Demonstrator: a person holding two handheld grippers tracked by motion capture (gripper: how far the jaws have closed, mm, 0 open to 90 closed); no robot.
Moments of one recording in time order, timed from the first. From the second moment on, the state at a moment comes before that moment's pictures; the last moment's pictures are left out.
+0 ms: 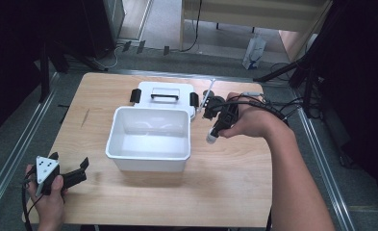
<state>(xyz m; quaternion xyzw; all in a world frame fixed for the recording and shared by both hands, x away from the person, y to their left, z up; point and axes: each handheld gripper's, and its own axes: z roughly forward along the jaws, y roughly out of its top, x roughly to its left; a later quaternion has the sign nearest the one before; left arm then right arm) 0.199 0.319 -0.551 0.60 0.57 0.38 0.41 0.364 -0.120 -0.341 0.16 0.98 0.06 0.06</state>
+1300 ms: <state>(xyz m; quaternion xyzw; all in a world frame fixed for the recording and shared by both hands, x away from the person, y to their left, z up) 0.199 0.319 -0.551 0.60 0.57 0.38 0.41 0.351 -0.035 -0.298 0.09 0.99 0.07 0.06</state>
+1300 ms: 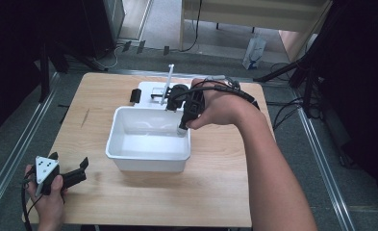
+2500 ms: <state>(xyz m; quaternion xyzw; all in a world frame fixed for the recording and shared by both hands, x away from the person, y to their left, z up) 0.199 0.320 -0.551 0.60 0.57 0.37 0.41 0.367 -0.019 -0.371 0.04 1.00 0.04 0.06</state>
